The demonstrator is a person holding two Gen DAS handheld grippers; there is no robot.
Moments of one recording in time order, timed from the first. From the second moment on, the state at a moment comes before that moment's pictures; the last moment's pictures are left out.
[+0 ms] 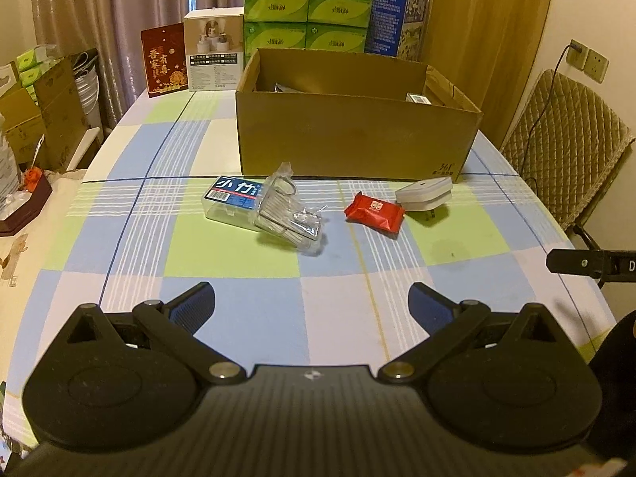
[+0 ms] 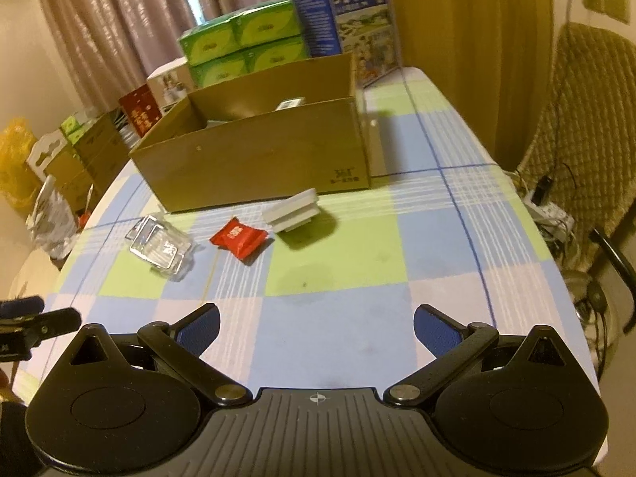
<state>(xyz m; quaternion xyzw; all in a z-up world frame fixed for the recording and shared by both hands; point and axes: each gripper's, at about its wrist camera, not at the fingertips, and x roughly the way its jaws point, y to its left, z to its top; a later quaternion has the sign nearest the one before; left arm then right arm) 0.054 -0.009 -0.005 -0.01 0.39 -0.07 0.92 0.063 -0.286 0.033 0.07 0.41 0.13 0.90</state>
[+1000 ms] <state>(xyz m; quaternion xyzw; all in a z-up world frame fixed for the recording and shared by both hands) 0.151 -0.006 -0.067 0.08 0.39 -0.11 0.91 0.164 -0.198 -0.043 -0.06 0.40 0.29 0.87</state>
